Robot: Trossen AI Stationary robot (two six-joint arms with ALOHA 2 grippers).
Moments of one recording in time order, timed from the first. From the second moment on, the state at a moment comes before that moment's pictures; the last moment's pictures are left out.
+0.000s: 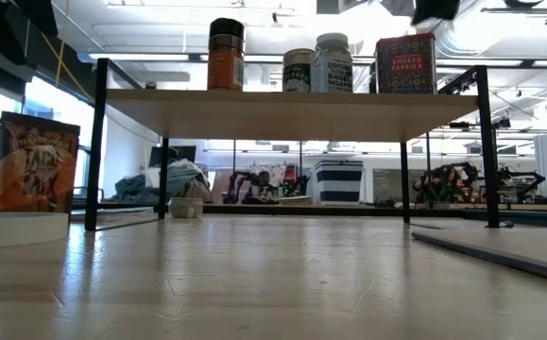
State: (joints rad) left arm -0.77 1.19 1.11 -1.38 -0.59 -1.84; right arm -0.05 1.25 1.51 -1.21 -0.08 0.41
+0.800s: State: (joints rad) left arm -0.77 1.19 1.11 -1.39 -0.59 -1.85; right arm 0.01 1.42 1.50 -1.18 0.00 0.23
